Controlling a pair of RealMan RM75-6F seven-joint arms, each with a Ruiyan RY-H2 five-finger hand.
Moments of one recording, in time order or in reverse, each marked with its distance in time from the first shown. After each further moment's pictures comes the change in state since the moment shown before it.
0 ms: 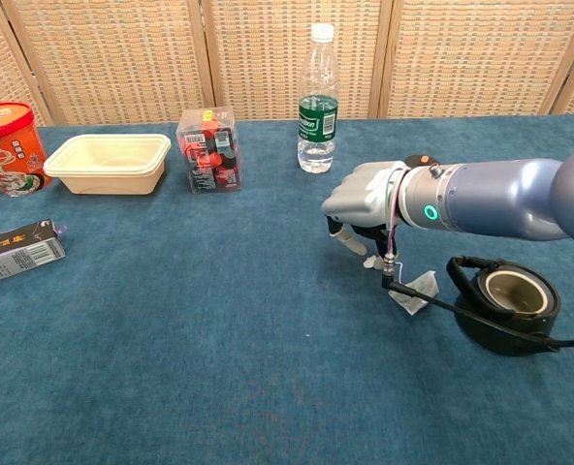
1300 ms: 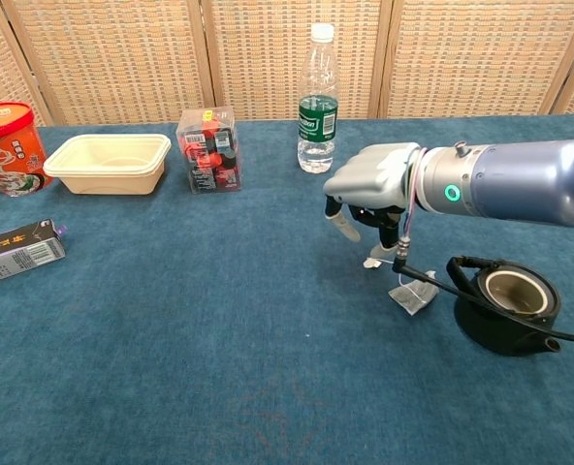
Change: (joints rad) left arm -0.002 0.005 -0.004 -0.024 0.008 0.007 0.025; right arm -0.088 0.076 0.080 -0.089 -0.147 -0.002 0.091
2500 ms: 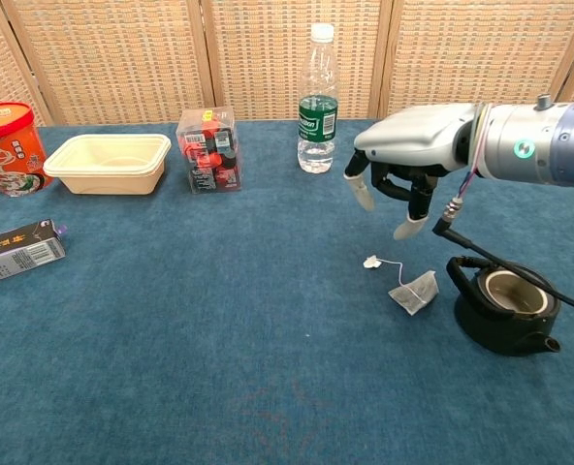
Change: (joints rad) left arm 0.001 0.018 -0.006 -0.034 0.009 0.007 0.035; right arm -0.174 0.158 0.118 -0.162 -0.217 0.004 0.184
